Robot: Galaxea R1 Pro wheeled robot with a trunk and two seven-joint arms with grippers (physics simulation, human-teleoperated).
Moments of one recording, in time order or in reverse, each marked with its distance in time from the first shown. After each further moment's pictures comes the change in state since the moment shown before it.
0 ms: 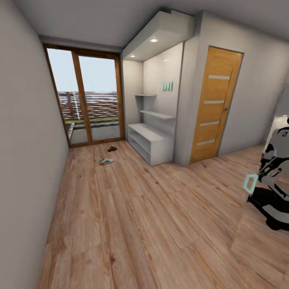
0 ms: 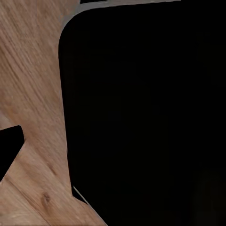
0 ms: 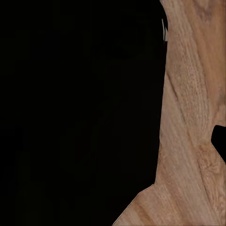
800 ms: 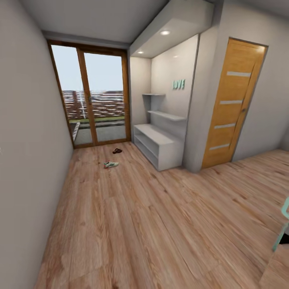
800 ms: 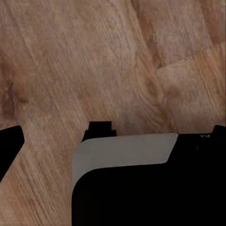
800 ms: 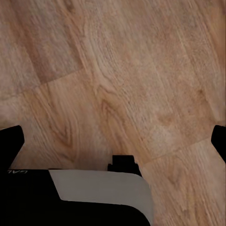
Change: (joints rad) left arm -0.094 0.001 0.003 -0.202 0.010 0.002 0.000; right arm 0.000 0.000 0.003 -0.472 0.001 0.000 -0.001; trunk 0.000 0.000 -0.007
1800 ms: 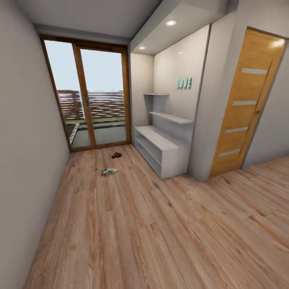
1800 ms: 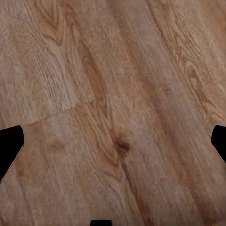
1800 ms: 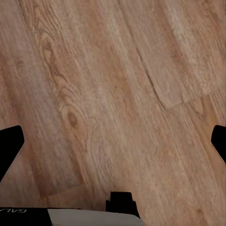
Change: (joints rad) left arm 0.003 0.001 0.007 -0.323 0.001 -0.006 -0.003; right arm 0.000 0.001 0.010 -0.121 0.017 -0.001 -0.002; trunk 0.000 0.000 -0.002
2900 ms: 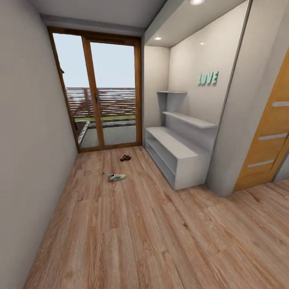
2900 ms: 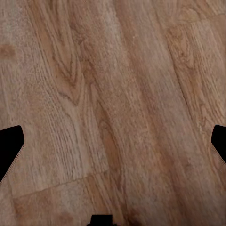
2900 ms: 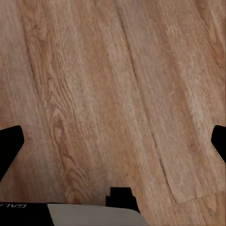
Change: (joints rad) left arm 0.001 -0.002 -0.002 0.010 -0.002 -0.012 0.008; right arm 0.000 0.000 0.001 0.005 0.000 -0.007 -0.002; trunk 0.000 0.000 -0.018
